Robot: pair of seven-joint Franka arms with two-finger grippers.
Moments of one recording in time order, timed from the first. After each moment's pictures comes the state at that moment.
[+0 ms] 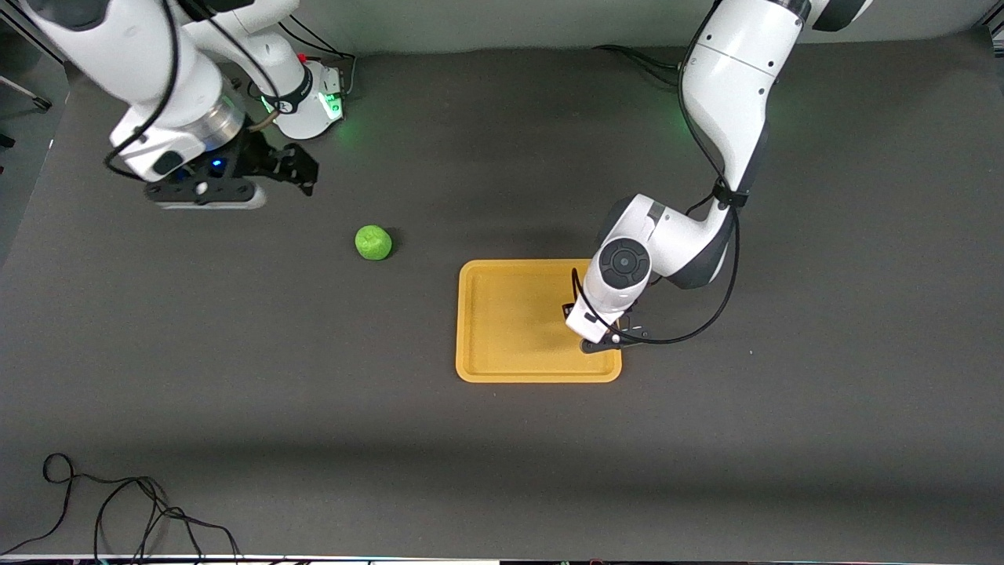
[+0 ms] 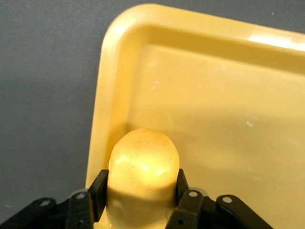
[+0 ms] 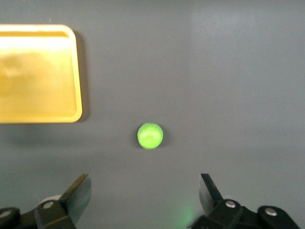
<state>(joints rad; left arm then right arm) -0.55 0.64 -0.01 -1.72 -0.05 2.29 -0.73 0.47 -0.11 -0.03 -1.80 0.00 1.61 0.46</state>
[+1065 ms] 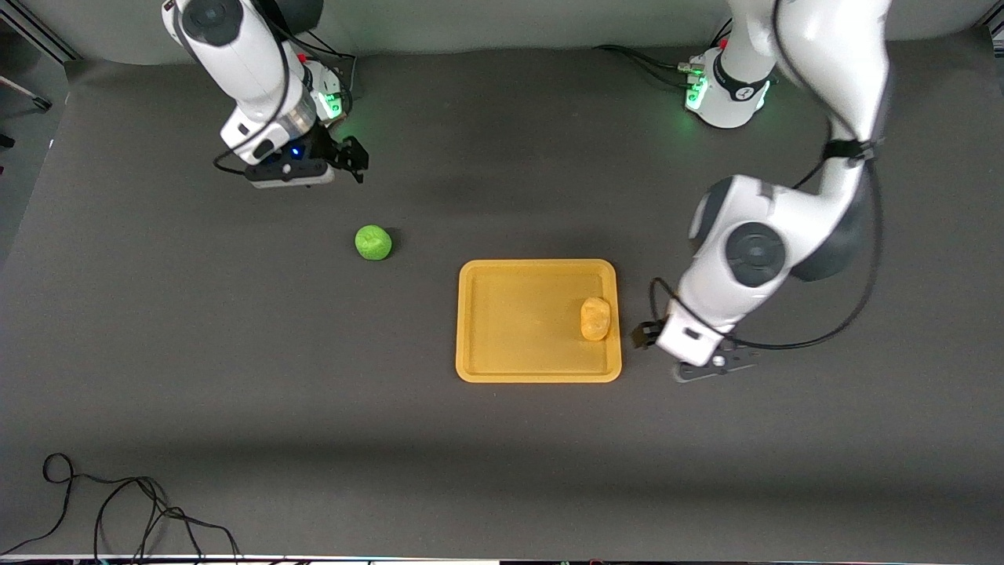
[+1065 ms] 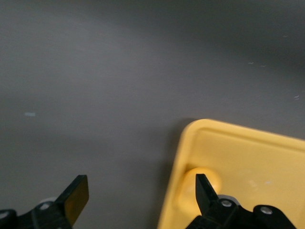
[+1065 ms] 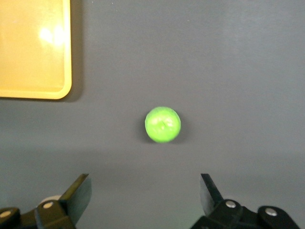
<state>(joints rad) -0.35 0.40 0.02 -1.65 -0.02 2.06 -0.54 0.59 -0.33 -0.07 -2.47 -0.01 2.17 0.52</state>
